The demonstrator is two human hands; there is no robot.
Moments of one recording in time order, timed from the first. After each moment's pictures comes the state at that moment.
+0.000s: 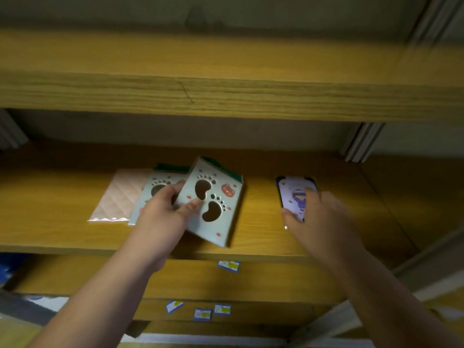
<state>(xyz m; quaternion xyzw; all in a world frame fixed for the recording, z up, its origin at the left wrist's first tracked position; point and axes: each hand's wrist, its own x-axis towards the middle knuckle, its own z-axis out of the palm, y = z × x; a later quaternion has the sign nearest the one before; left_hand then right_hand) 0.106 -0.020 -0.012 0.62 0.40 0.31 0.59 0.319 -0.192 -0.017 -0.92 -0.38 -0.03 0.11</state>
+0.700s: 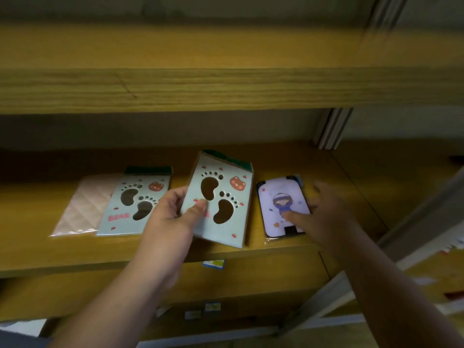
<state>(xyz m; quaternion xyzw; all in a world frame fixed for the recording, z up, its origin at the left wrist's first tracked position) 0.138 -0.066 -0.007 0.56 0.35 0.29 0.69 0.341 -0.224 -0.014 -0.85 -0.22 0.19 0.44</state>
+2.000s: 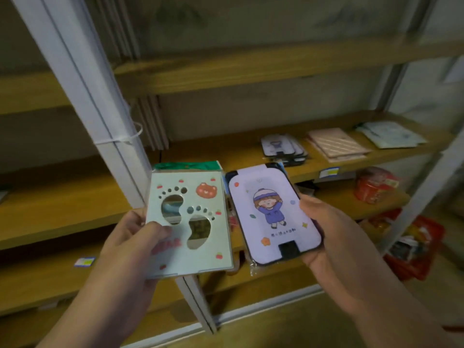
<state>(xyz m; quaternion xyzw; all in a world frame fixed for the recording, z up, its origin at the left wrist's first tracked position) 0.300 -0.491 0.060 0.55 0.31 0.26 0.73 0.471 -0.675 0.044 -0.55 -0.07 0.33 0.76</state>
